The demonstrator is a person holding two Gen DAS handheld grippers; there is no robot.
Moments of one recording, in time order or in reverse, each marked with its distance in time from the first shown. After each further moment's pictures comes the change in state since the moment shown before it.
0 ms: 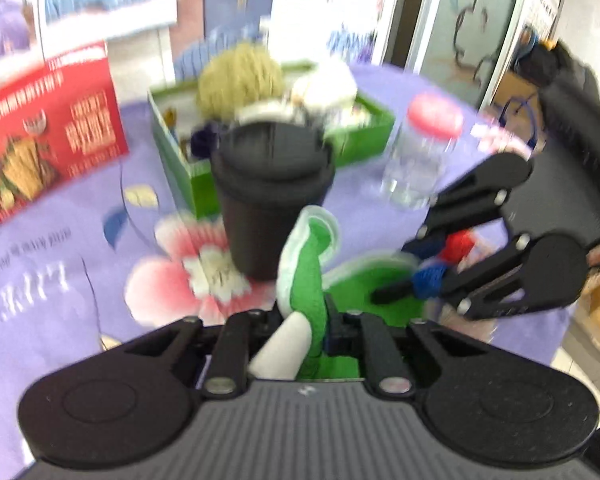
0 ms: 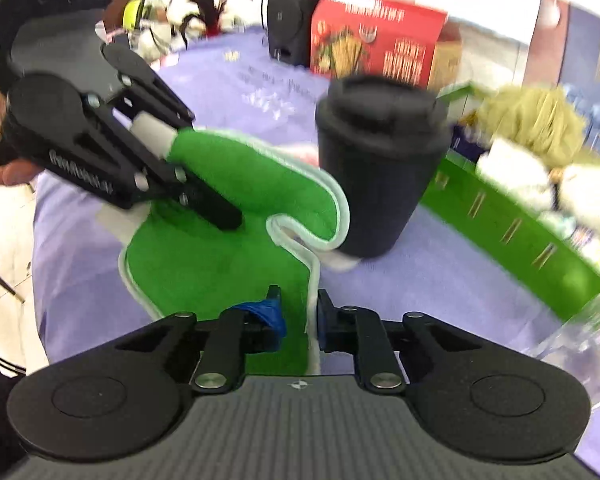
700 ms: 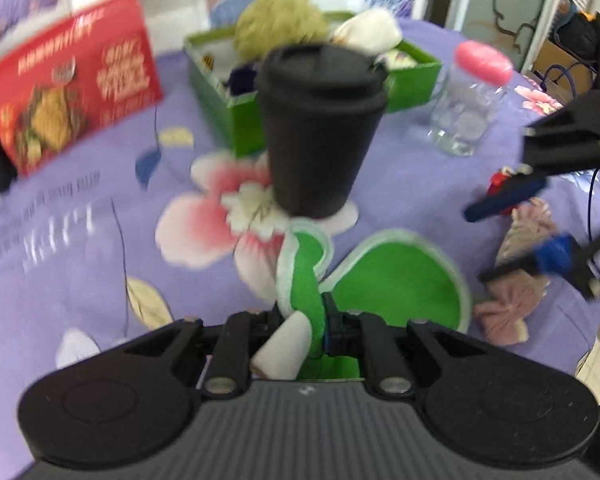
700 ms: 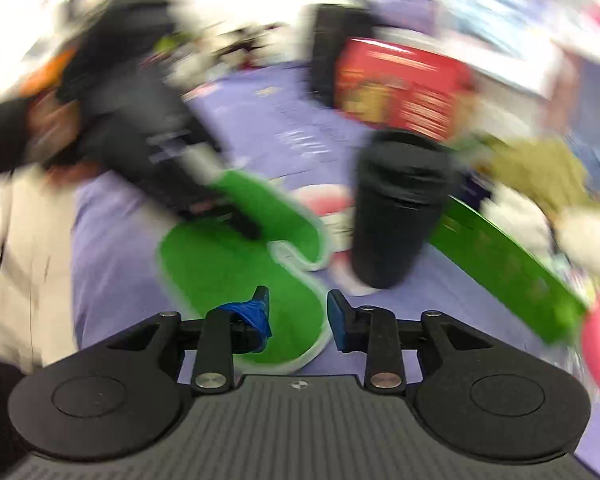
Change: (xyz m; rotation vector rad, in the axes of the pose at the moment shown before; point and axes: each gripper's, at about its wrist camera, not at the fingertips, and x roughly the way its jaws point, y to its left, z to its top) left arm 0.029 0.015 -0.038 -0.033 0.141 0.125; right arm -0.024 0.030 -0.012 -0.247 -0.045 0.070
